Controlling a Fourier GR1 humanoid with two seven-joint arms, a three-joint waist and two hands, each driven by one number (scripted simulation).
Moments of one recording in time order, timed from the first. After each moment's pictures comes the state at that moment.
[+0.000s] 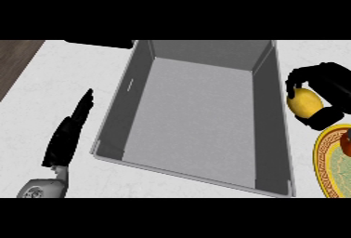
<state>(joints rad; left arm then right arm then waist) -0.09 0.22 -0.06 -1.53 -0.15 0.05 0.09 -0.47 -0.68 0.15 -1.41 0.71 0.29 -0.23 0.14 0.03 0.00</state>
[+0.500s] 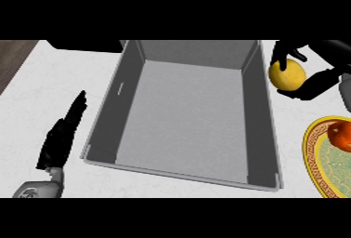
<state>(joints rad) -0.07 0.22 -0.02 -1.52 -0.15 0.06 0.09 -0.77 -0.57 0.05 -1.10 0.44 0.45 -0.62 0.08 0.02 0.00</state>
